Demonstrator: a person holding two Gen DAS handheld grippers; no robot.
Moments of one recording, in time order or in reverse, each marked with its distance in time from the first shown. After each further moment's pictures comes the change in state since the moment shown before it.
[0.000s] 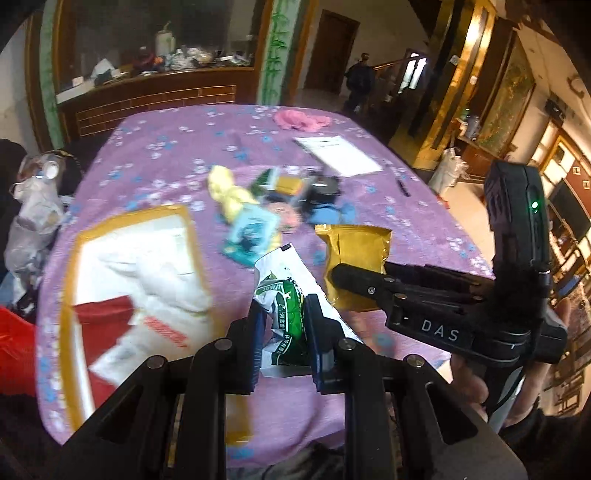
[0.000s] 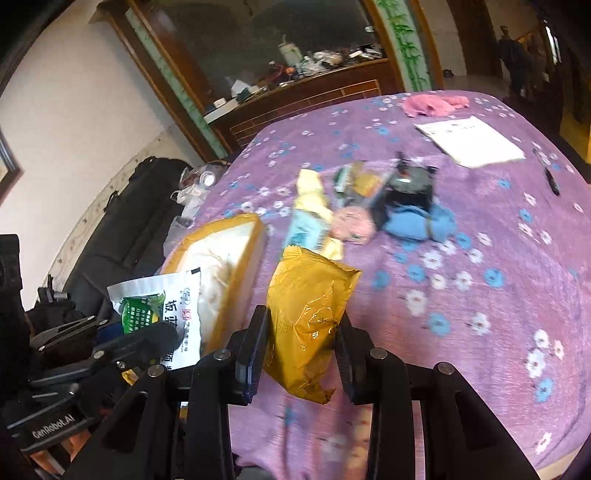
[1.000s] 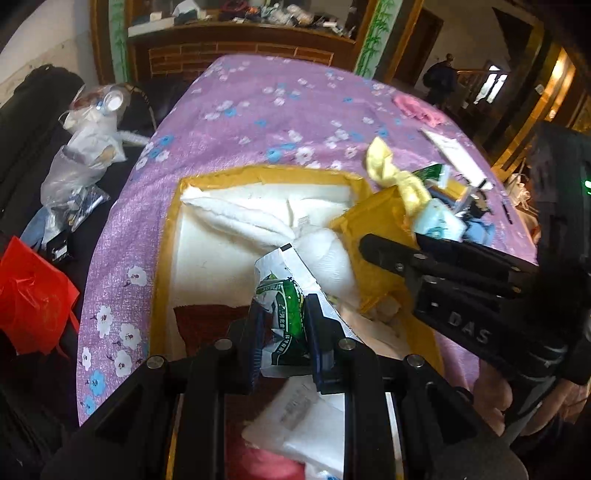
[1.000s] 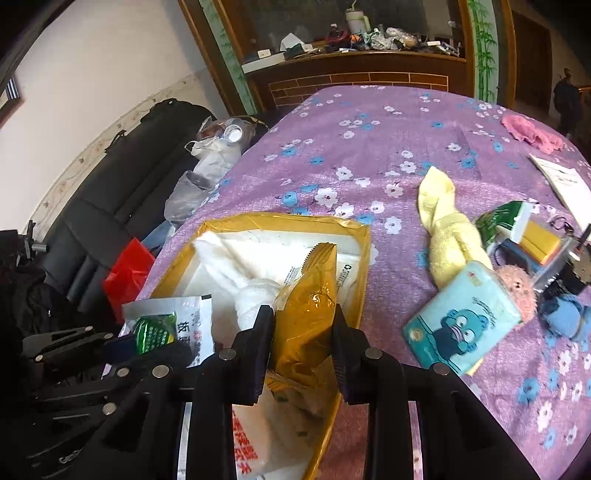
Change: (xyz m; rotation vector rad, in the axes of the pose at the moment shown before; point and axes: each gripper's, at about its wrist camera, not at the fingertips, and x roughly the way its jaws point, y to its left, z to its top) left arm 0.063 0.158 -0.003 -0.221 0.129 0.161; right arm 0.195 0.108 0.061 -0.198 0.122 -0.012
